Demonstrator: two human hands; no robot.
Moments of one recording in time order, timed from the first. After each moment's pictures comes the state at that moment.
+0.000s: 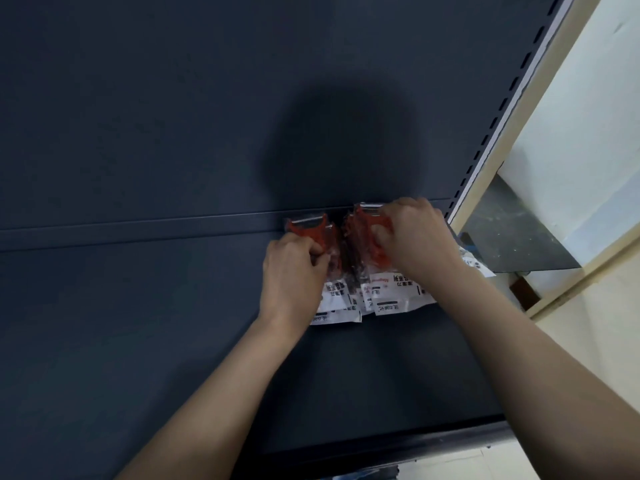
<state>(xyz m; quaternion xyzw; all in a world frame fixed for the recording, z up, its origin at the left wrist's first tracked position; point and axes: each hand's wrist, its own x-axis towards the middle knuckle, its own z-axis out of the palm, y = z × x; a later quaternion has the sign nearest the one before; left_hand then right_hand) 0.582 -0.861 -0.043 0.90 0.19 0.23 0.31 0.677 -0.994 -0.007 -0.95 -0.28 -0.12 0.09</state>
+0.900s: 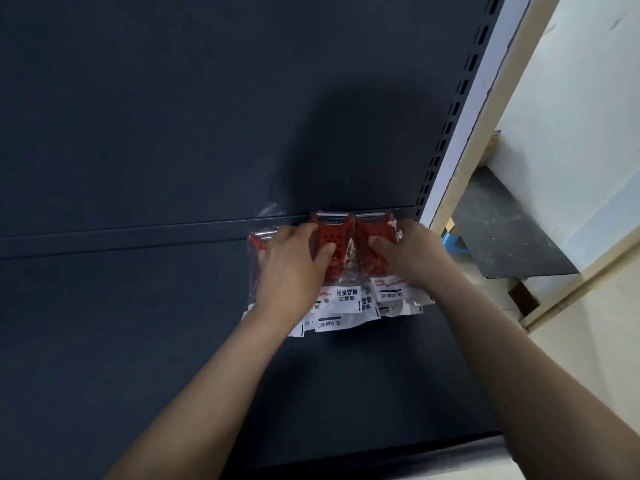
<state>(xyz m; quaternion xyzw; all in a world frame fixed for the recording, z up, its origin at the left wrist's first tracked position) 0.627 -0.917 -0.028 0.92 0.20 0.17 0.29 0.726 -1.055 -0.026 -0.94 -0.12 0.07 0.31</state>
